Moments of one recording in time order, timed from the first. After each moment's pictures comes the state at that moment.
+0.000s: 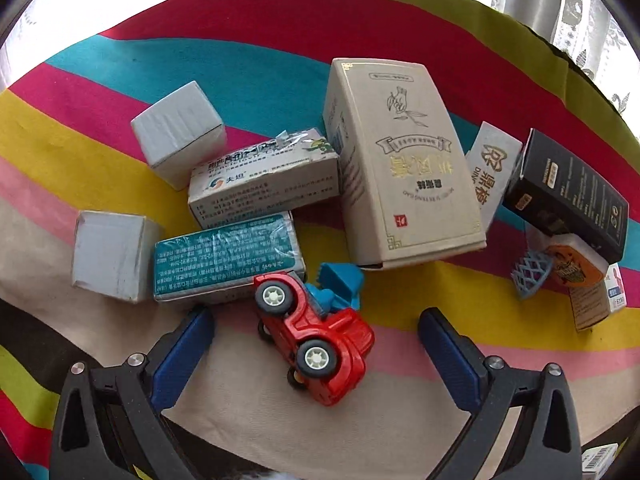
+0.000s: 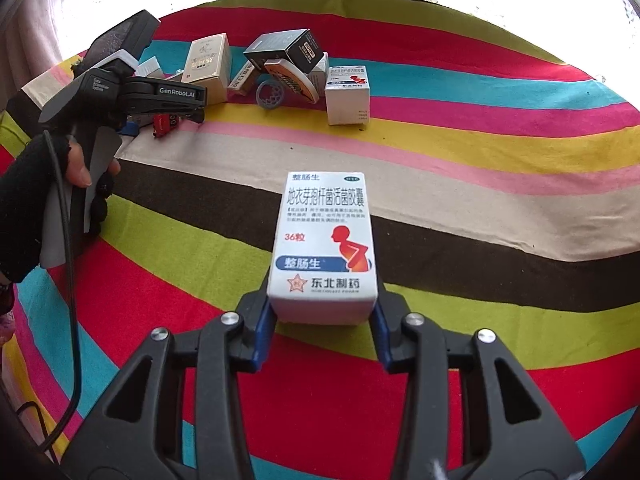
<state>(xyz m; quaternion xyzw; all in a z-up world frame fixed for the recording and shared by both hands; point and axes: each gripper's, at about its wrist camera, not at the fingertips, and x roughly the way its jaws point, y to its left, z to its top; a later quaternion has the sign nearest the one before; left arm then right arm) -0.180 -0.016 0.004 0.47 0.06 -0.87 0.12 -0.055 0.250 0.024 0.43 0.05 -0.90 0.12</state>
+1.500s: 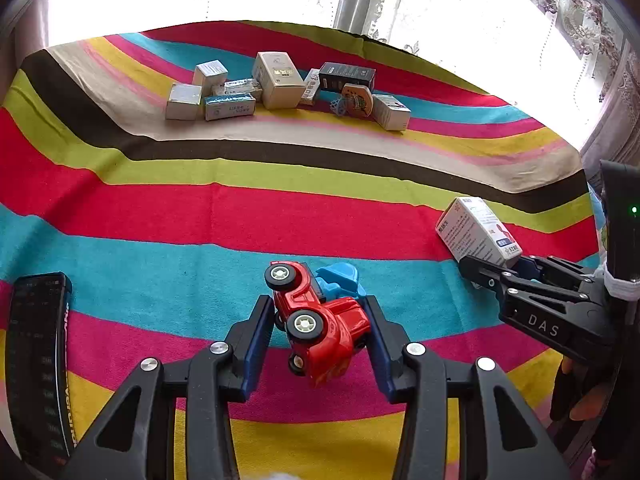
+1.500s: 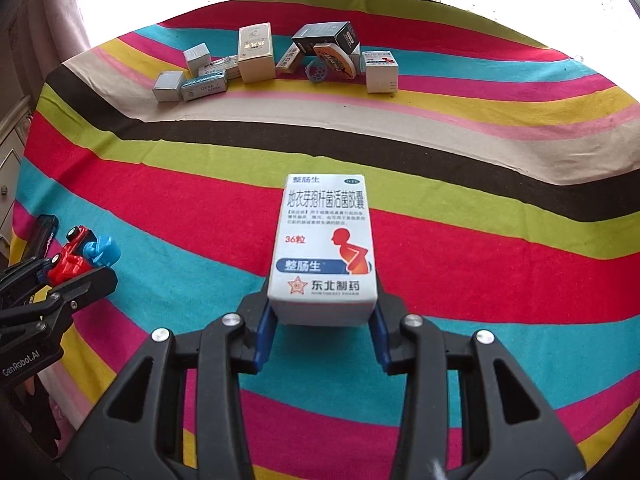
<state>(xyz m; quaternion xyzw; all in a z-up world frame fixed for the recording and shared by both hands) 0.127 0.008 0.033 0.42 0.06 -0.90 -0.07 0.049 0.216 0.035 0.44 0.04 -0.89 0.12</state>
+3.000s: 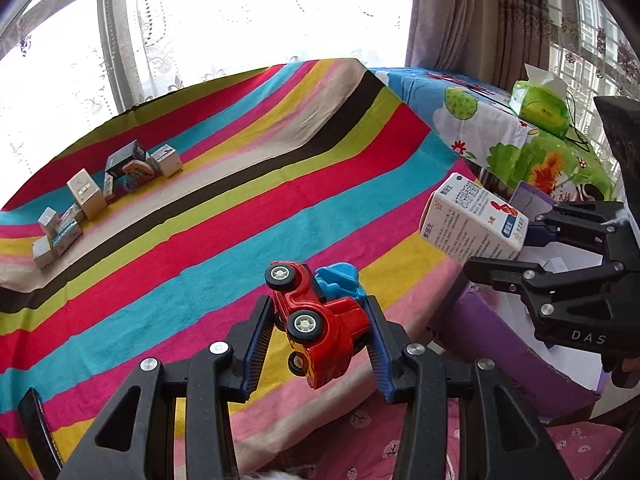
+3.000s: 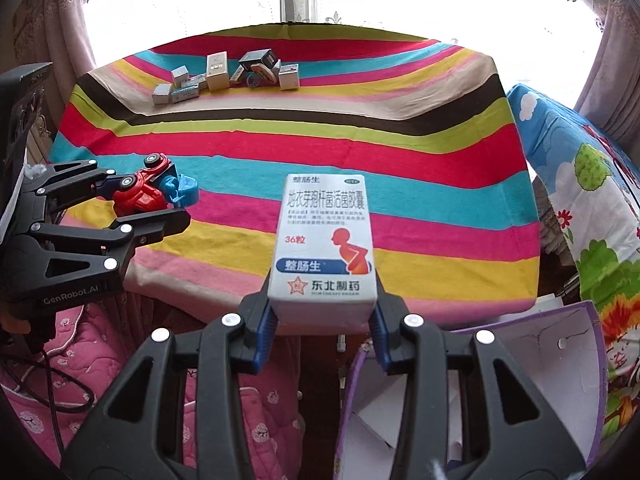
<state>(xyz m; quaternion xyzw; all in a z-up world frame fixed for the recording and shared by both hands) 0.228 0.203 0.082 0.37 -0.15 -0.87 -0.29 0.242 0.363 0.087 0.41 0.02 -0.91 0.02</state>
